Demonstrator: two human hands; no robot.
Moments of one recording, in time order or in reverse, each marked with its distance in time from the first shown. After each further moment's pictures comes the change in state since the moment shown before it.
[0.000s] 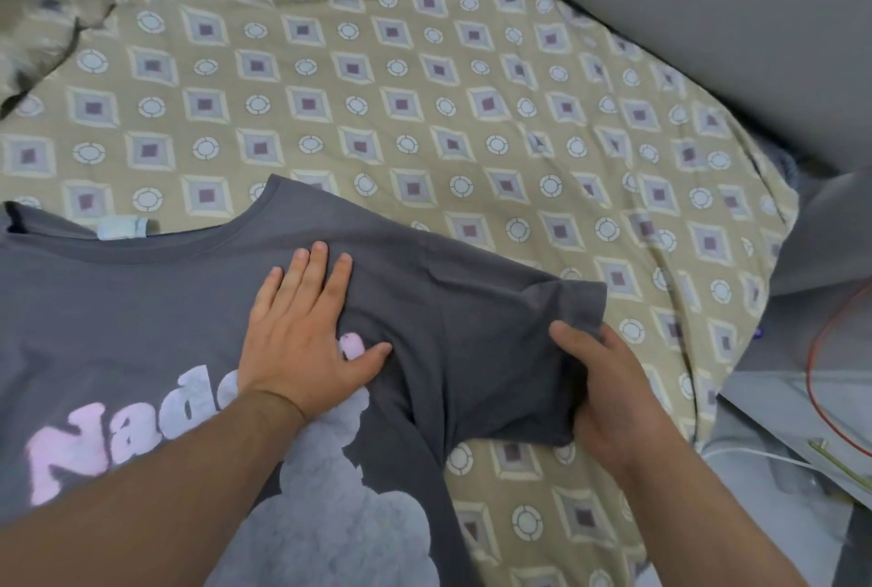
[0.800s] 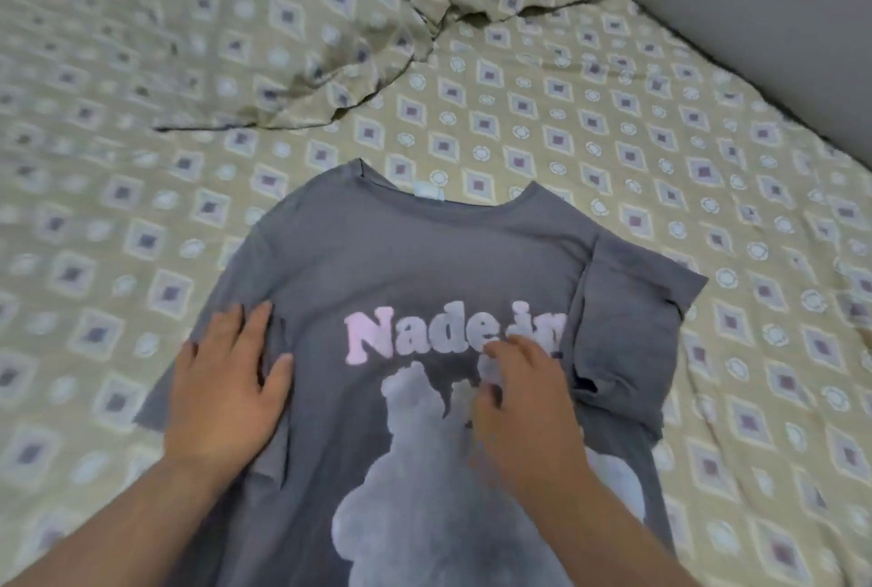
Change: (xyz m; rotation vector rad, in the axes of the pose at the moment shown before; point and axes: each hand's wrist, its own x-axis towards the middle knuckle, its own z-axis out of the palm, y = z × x) left_hand -0.216 -0.198 -0.036 -0.251 0.097 -0.628; right_hand -0.119 0.119 0.204 -1.277 -0.187 -0.692
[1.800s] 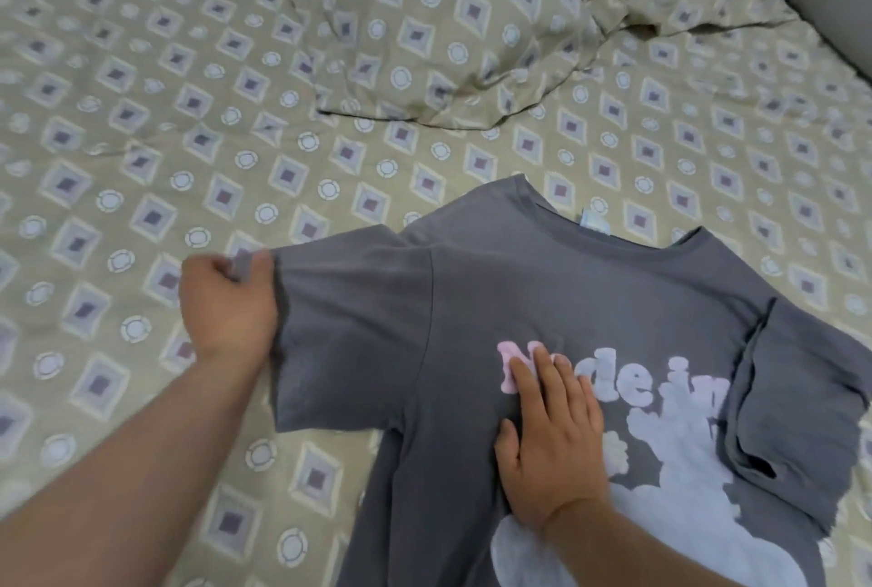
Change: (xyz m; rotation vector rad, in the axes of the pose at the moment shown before) left_hand 0.091 -0.129 -0.045 -0.650 0.426 -0.613; right_hand 0.008 -0.059 0.100 -0.403 0.056 -0.337
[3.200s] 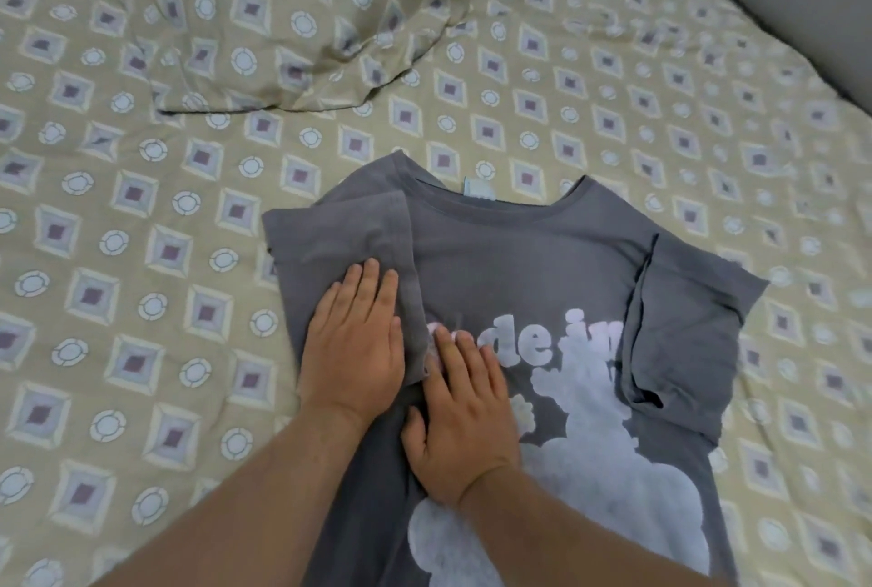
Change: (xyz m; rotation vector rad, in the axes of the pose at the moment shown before) left_hand -0.144 0.039 0.113 0.652 -0.486 0.941; right_hand -0.001 0.009 0.011 -0.062 0.008 -0.032
